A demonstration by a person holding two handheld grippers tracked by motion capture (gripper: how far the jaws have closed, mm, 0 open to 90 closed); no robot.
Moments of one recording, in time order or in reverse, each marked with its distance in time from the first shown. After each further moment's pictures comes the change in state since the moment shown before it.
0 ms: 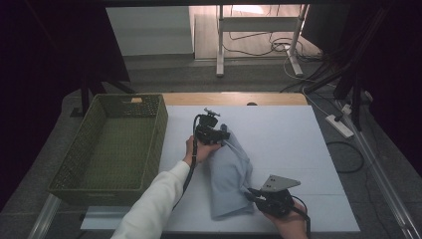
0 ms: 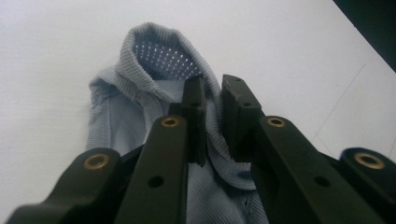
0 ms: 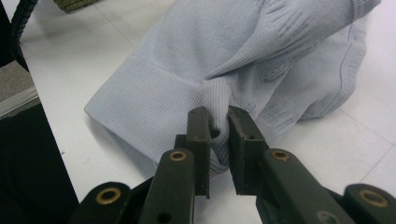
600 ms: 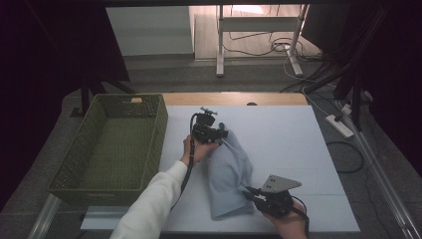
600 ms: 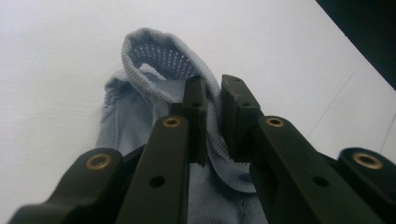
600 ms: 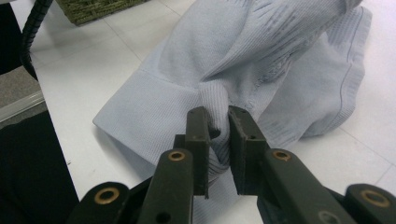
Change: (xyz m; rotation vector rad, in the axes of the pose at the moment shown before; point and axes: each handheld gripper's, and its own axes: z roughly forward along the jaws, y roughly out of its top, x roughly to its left) left arm -0.001 0.000 -0.012 -0.027 0.003 -0.005; right arm 0.003 0.004 -0.001 -0.049 0.005 -0.024
